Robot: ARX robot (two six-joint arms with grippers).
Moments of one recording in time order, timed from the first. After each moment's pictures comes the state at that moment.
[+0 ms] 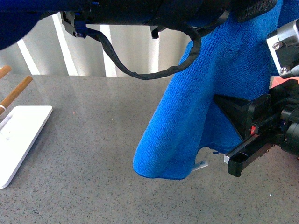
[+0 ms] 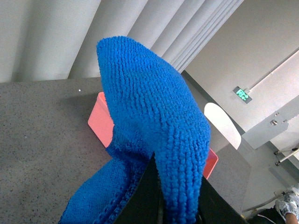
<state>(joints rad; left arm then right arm) -0.60 1.75 1.02 0.68 0.32 -0.49 0.30 1.75 0.38 1.19 -0.33 -0.13</state>
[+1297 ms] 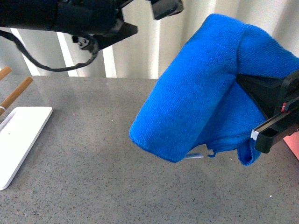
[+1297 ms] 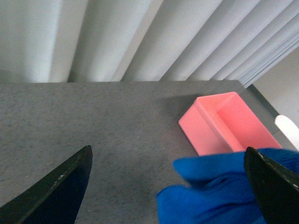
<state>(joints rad) -0.27 1.76 0.99 0.54 0.38 -0.33 0.20 1.64 0.37 1.16 -0.33 -0.11</state>
